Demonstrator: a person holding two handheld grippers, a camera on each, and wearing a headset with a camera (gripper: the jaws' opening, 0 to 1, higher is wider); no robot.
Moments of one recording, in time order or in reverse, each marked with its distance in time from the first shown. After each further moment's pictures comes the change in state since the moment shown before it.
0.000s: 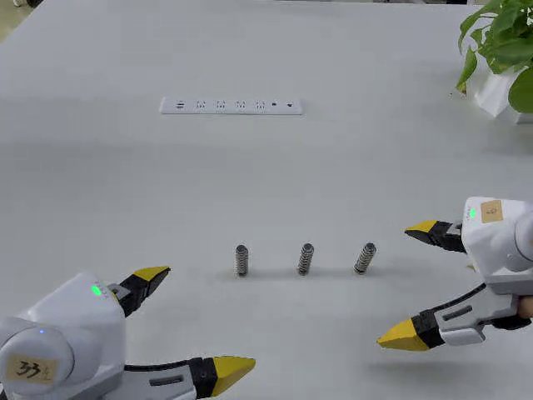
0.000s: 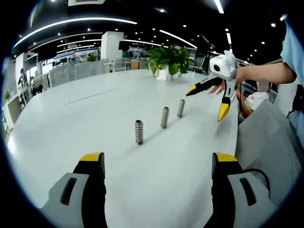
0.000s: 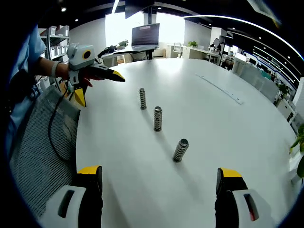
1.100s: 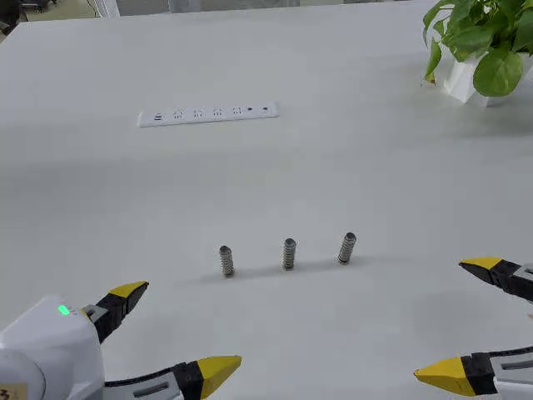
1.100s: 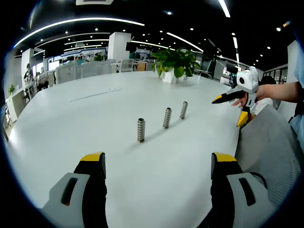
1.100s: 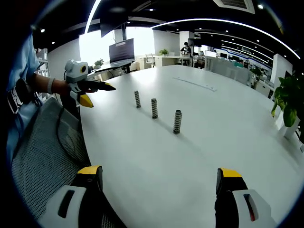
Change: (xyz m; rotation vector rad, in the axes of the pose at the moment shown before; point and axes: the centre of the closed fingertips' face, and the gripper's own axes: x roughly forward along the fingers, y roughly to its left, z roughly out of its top) left arm -0.009 -0.002 -0.005 -0.051 -0.024 0.048; right arm -0.043 0.039 -0.036 0.191 -0.113 -0.131
